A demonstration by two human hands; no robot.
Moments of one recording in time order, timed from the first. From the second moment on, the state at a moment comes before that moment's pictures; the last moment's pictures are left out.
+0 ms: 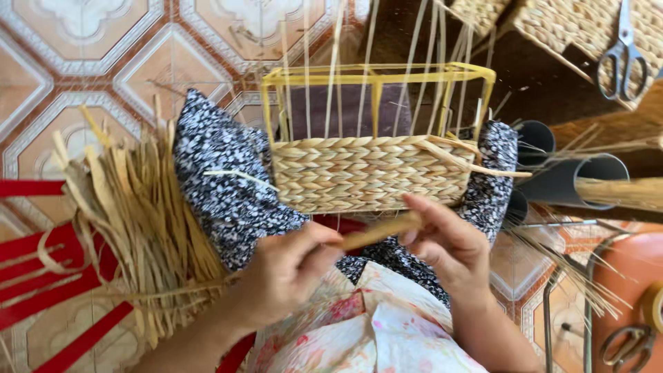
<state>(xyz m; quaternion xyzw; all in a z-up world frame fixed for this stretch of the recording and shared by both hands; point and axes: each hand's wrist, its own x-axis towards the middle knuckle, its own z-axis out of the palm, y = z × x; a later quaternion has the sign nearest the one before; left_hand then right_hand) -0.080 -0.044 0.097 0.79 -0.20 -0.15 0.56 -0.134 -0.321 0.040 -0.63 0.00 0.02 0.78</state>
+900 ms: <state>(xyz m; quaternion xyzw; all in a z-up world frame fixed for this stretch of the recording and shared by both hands) 0.037 -0.232 -0.038 0.85 -0.29 0.13 0.42 -0.025 -0.419 0.029 -0.91 0.01 -0.04 0.41</state>
